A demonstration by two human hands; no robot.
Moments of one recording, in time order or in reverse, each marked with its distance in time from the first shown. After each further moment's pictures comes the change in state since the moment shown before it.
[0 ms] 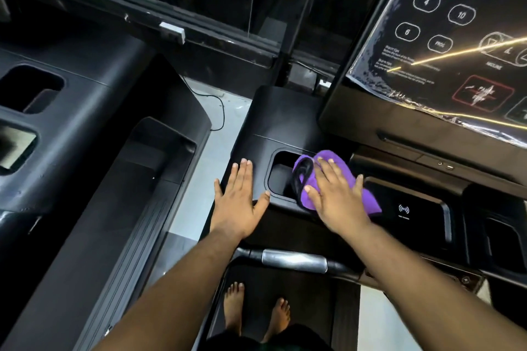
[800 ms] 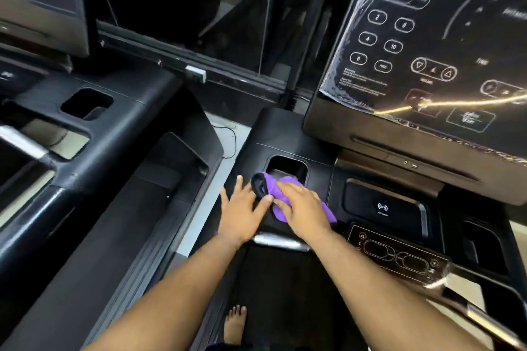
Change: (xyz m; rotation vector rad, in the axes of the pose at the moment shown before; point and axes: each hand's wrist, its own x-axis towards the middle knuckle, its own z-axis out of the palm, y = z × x) left_hand -0.068 0.043 -0.011 -0.255 0.160 -0.001; right_hand -0.064 -0.045 -0.016 0.435 0.118 -0.237
